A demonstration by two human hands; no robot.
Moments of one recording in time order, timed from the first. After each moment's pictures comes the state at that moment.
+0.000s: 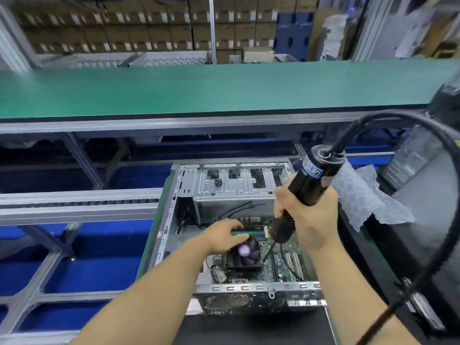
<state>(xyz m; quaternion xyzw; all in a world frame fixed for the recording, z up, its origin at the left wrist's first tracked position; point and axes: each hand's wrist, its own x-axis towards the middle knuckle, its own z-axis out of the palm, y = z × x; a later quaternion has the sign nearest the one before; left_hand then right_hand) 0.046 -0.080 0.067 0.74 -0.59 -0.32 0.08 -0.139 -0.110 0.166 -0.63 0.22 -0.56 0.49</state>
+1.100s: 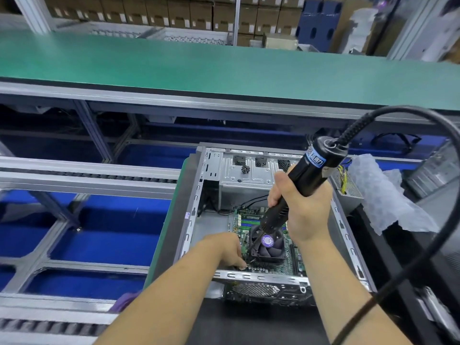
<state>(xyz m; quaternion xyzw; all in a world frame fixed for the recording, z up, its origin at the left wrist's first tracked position) 0.080 -0.043 0.012 0.71 -0.60 -0.37 -0.05 -0.067 -0.089 0.144 -0.62 0.24 -0.55 0.51</state>
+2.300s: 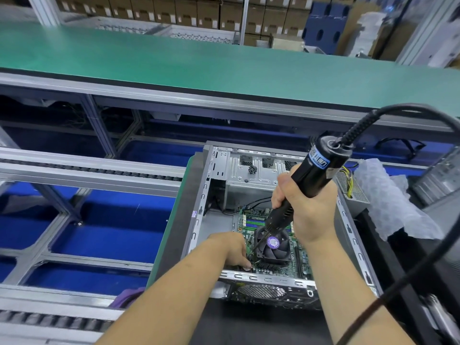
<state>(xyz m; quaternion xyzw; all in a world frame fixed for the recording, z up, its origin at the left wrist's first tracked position) 0.079 -0.041 0.022 0.70 -0.61 -0.36 -0.08 -0.060 -0.087 0.151 -0.65 0.22 -0.52 0.51</state>
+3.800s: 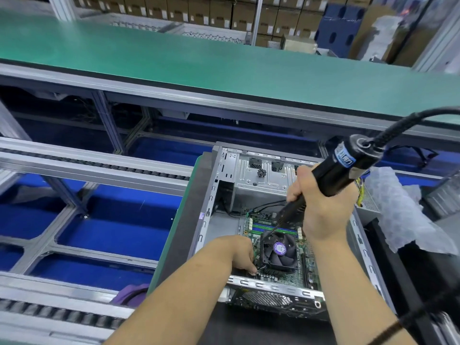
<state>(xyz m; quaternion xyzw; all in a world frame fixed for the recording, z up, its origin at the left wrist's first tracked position) 0.084 -0.053 0.005 0.67 -0.63 -0.39 -0.06 -0.048 -0.100 0.151 -0.63 0.23 -0.58 0.46</state>
